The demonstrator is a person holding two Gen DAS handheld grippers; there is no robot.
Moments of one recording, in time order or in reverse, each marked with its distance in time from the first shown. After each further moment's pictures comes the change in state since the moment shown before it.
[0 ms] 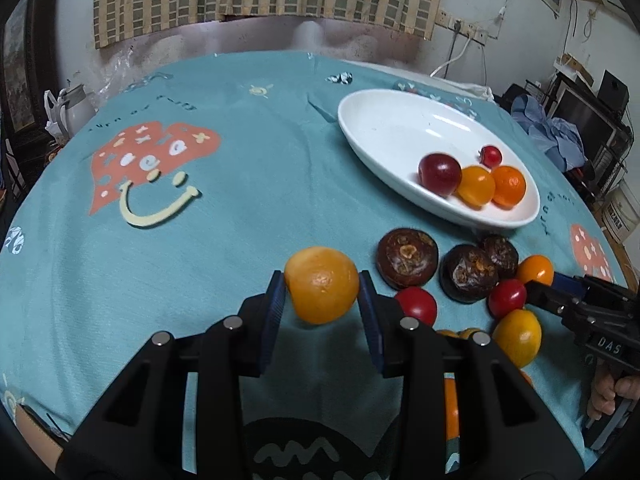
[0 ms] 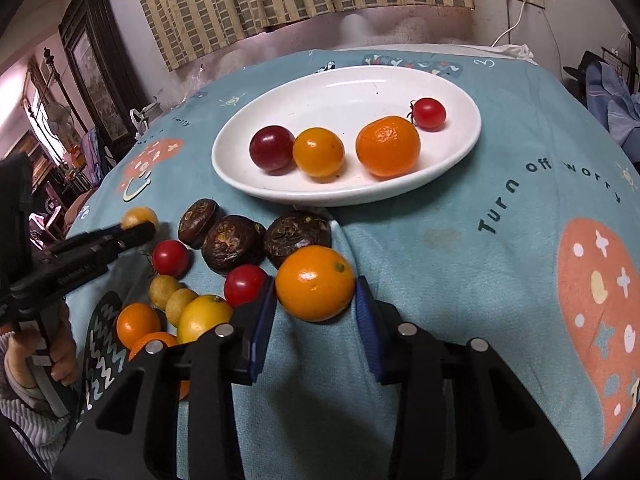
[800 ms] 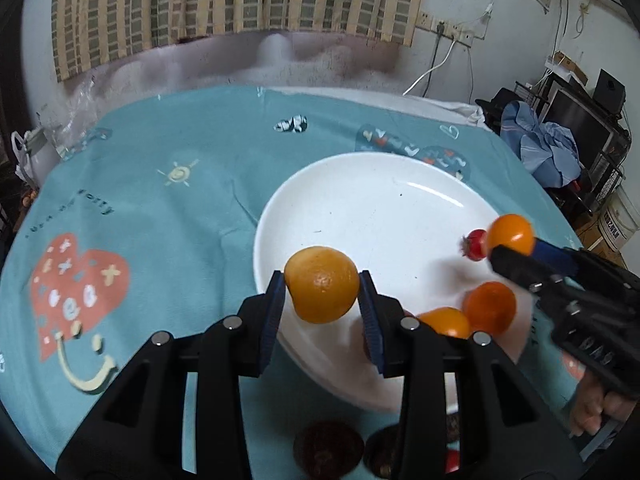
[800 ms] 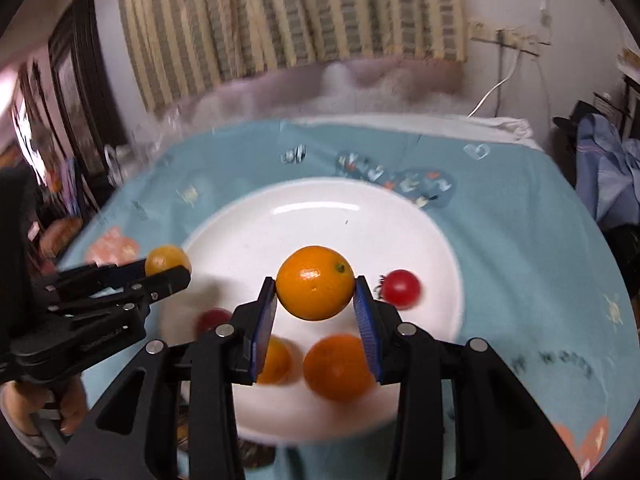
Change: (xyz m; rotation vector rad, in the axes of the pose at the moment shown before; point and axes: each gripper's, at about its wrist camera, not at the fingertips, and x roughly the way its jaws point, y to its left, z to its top) left arm 0.060 -0.058 0.121 0.048 -0.002 -0.043; right arm 0.037 -0.021 0.126 -0.064 -0.105 -0.110
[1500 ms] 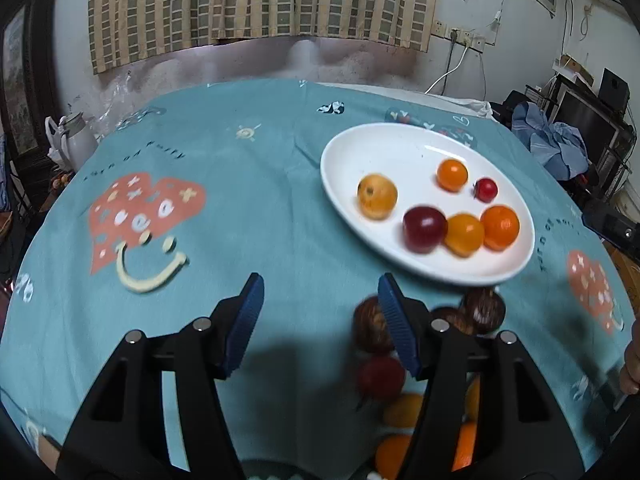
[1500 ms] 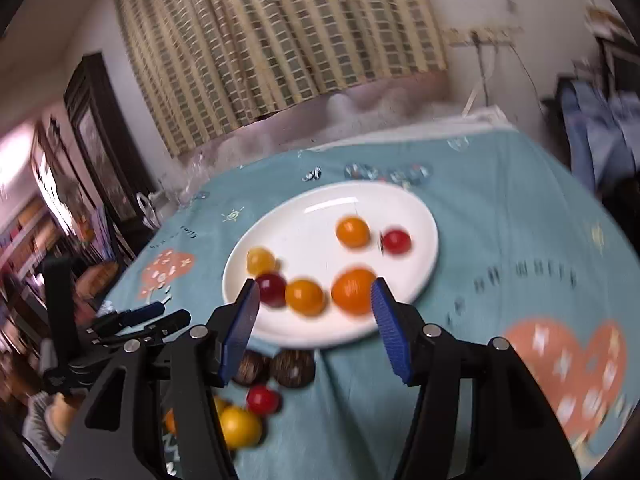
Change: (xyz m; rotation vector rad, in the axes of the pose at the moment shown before) left arm -0.073 0.027 -0.090 -0.021 -0.053 0.077; right arm -0.107 -0.016 -0.068 0.190 -0.156 0.133
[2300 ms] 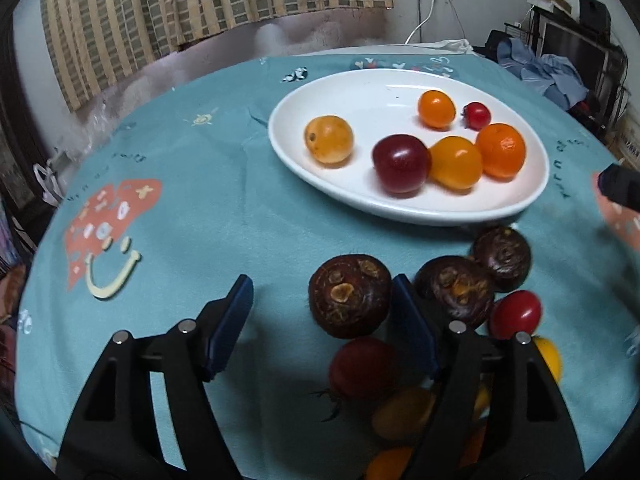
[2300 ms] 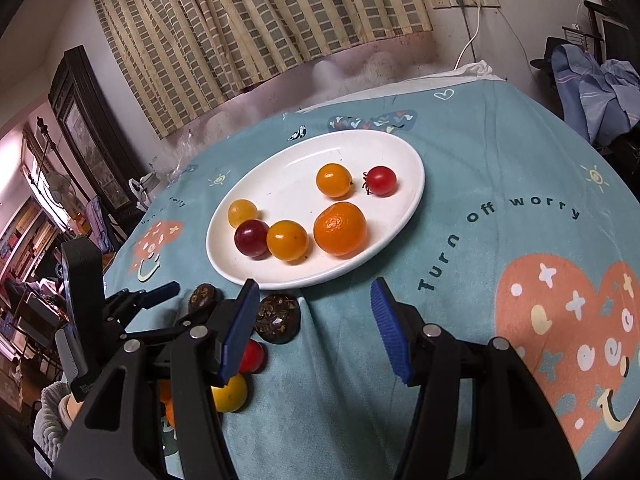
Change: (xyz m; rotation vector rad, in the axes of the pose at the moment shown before) left arm 0.041 -0.036 -0.017 0.217 0.063 0.078; right arm 0.010 -0.006 -0.026 0.038 0.100 -0.025
